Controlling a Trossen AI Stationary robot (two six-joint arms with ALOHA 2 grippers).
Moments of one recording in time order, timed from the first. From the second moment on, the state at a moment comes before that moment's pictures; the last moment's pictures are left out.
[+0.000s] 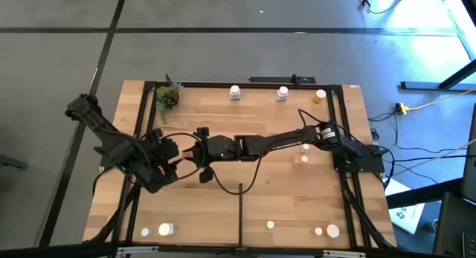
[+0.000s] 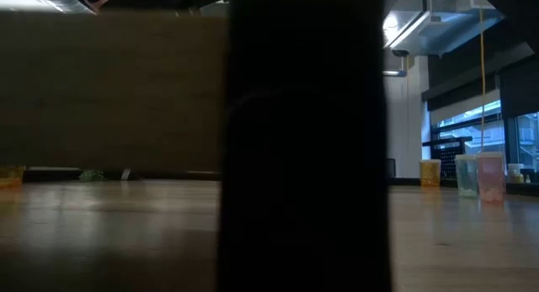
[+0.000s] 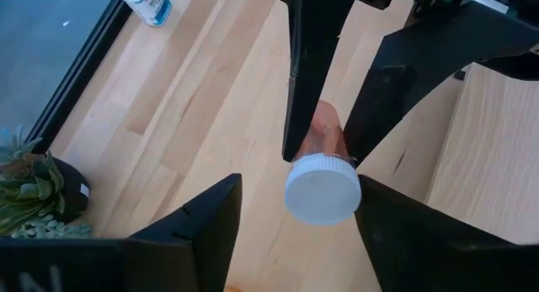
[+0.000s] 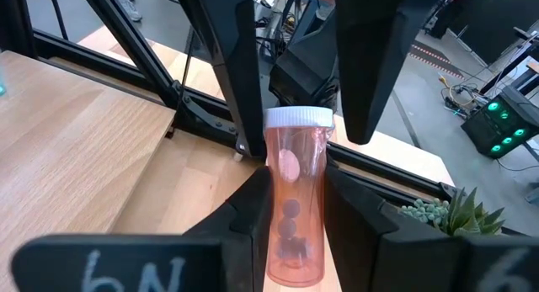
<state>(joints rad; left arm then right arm) -0.69 1.22 1.23 -1.39 -0.67 -1.04 0.14 2.23 1.91 0.01 0.17 -0.33</state>
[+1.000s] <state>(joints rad) -0.69 1.22 1.23 -1.39 -0.67 -1.03 0.14 2.23 1.91 0.01 0.18 -0.33</state>
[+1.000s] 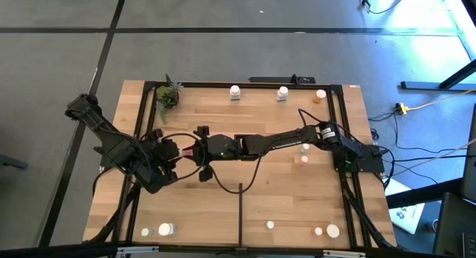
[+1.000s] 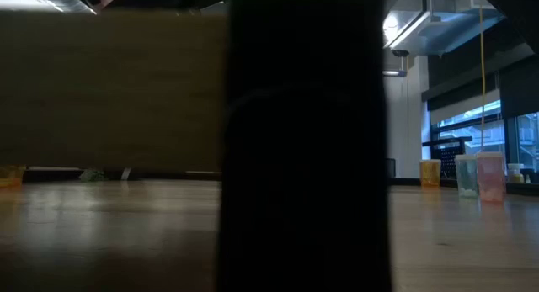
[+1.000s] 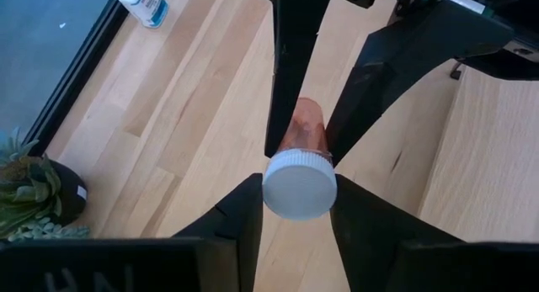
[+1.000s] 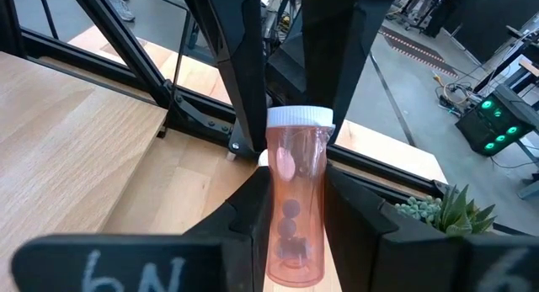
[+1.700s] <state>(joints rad) -0.69 1.22 1.23 -1.37 -0.66 -0.86 0.14 2.23 1.91 0.01 0.17 -0.33</state>
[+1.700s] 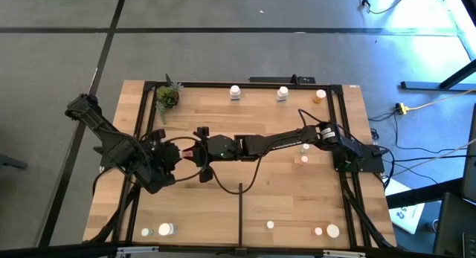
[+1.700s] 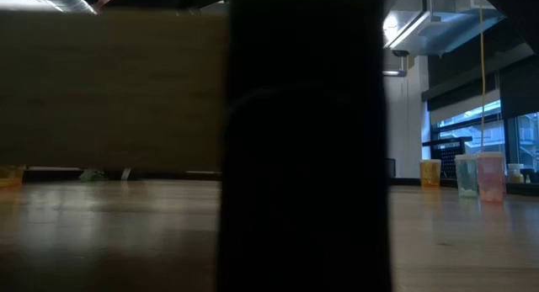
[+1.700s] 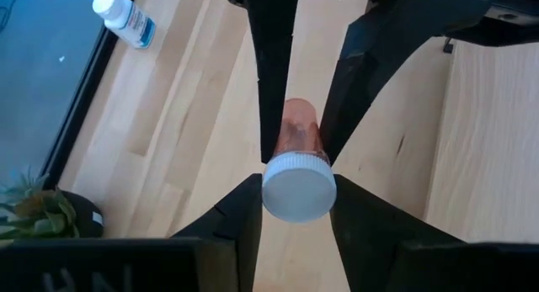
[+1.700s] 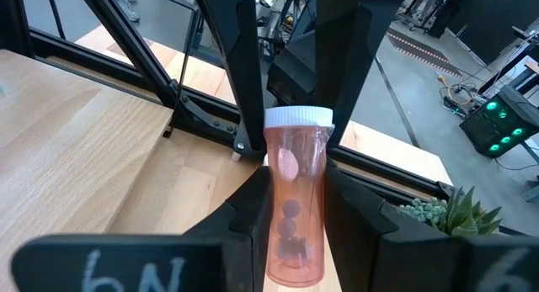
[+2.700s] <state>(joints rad) -0.69 1.22 1.23 -1.32 -0.68 -0.80 0.14 2.23 1.91 0.00 0.17 -0.32</state>
